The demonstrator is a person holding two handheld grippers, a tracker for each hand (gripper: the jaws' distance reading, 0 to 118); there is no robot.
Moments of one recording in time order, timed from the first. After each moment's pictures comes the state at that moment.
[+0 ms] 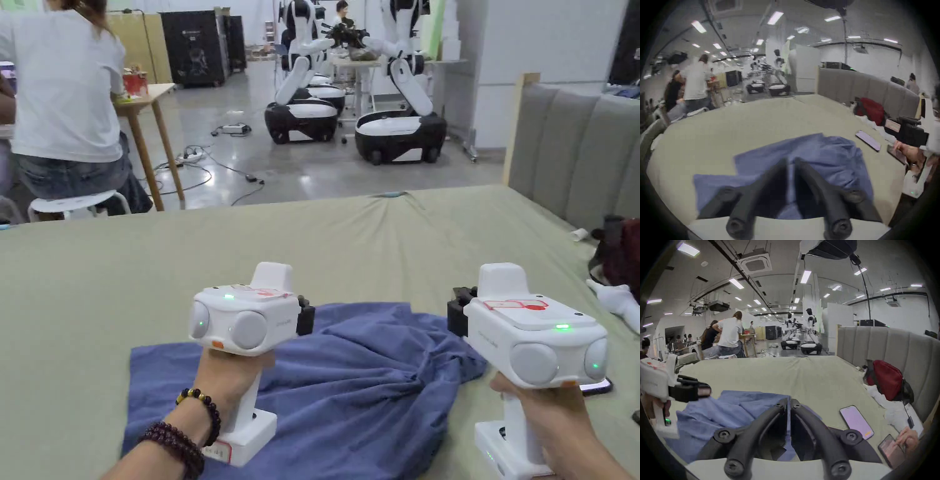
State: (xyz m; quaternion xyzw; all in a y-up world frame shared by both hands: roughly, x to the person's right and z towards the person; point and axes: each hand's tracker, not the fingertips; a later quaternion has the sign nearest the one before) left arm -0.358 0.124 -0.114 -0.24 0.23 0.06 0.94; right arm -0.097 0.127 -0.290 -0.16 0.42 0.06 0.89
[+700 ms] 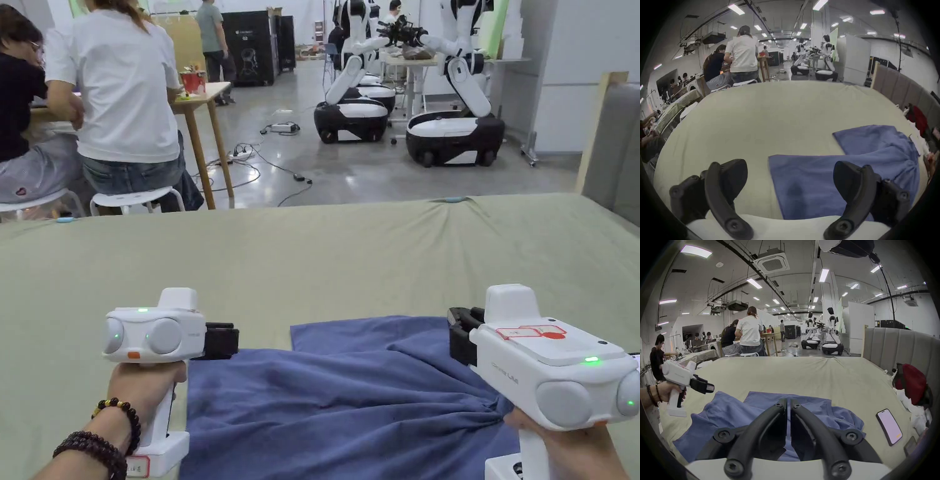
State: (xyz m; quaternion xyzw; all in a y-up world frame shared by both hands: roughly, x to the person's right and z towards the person) left arm -0.535 0.077 -0.033 -0.32 0.40 0.12 0.85; right arm -0.171 0.113 -0.264 -0.16 0.50 0.07 0.85
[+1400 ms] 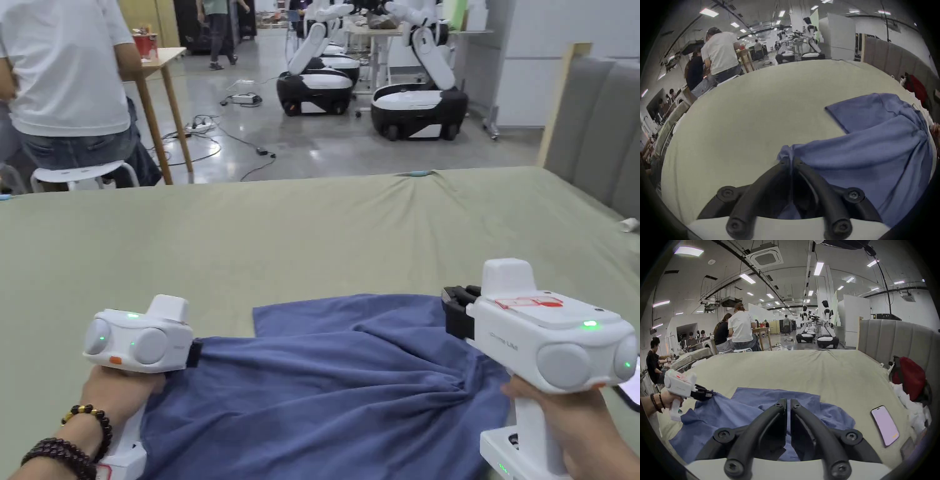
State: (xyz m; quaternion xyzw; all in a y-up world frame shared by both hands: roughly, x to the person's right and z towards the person) left arm -0.495 0.057 -0.069 -0.38 0.33 0.07 0.86; right arm -0.155 0.112 -0.307 -0.19 0.48 0.07 0.85
